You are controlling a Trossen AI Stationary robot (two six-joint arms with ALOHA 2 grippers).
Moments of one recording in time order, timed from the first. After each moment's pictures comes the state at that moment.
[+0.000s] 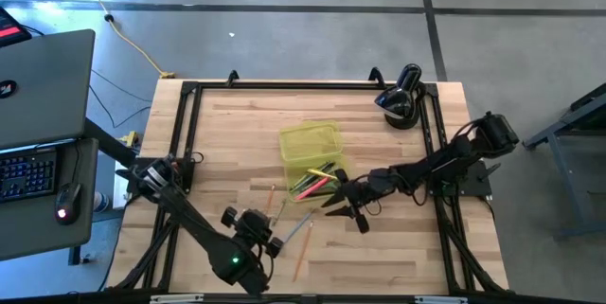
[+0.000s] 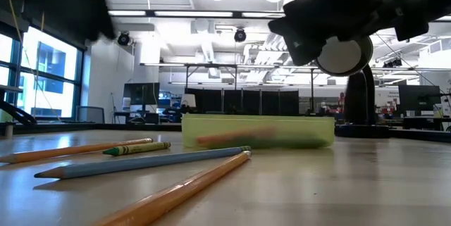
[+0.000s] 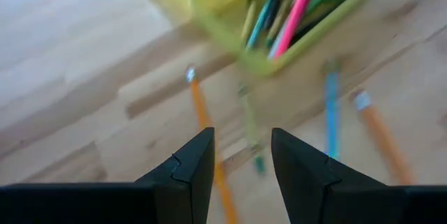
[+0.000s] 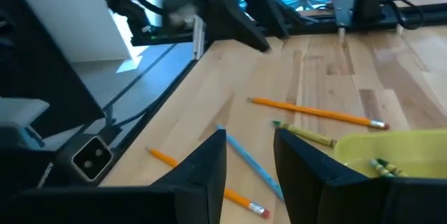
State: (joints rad) left arm -0.77 2.03 1.64 -1.40 -0.76 -1.88; right arm 0.29 1.56 0.53 0.83 -0.09 0.19
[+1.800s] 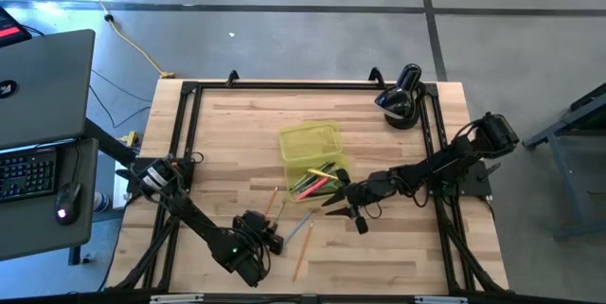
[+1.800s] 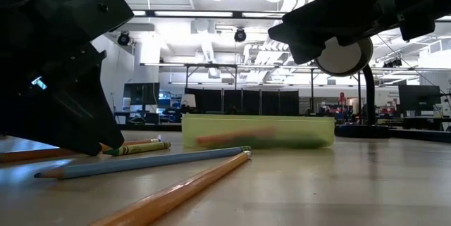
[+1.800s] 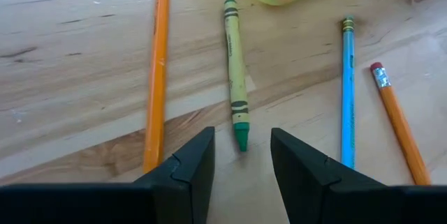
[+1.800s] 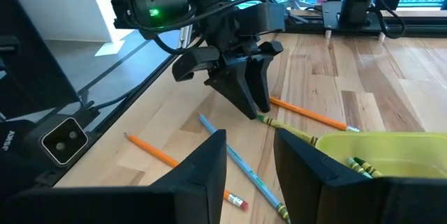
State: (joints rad) left arm -0.77 2.03 1.20 -0.64 -0.80 -1.99; right arm 0.31 1.56 0.53 0.80 -0.02 0.10
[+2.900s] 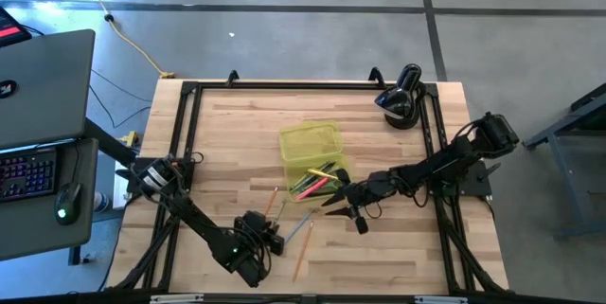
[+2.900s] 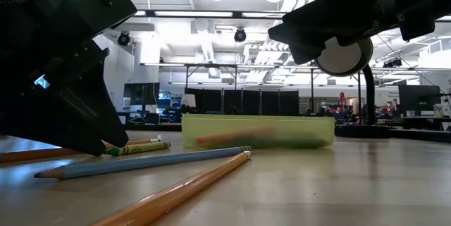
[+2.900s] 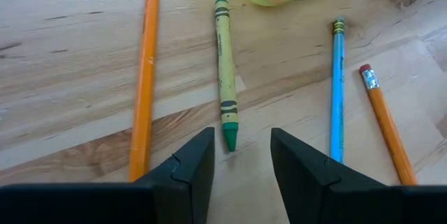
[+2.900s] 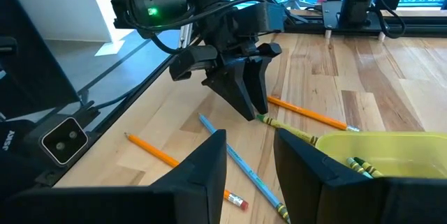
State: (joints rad) left arm -0.76 2.03 1.20 -0.62 -0.82 -1.99; right arm 0.31 1.56 0.53 0.80 -0.02 0.10
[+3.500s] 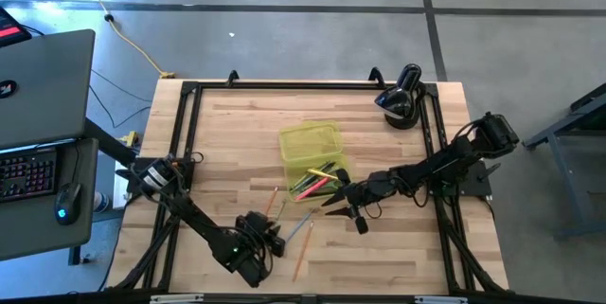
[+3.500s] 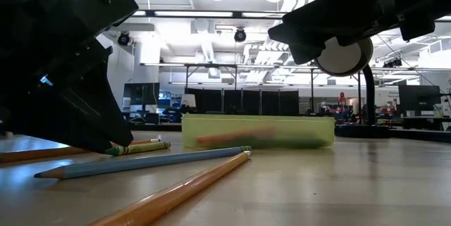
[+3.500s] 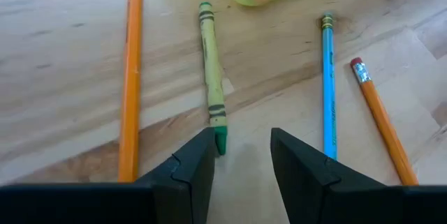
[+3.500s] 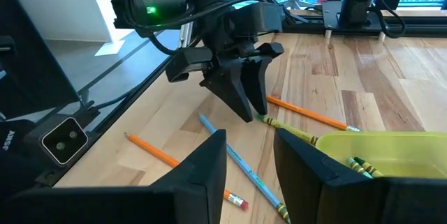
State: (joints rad) left arm -0.75 2.03 1.20 -0.59 -0.83 -1.91; right arm 0.31 1.56 0.53 0.80 -0.02 0.10
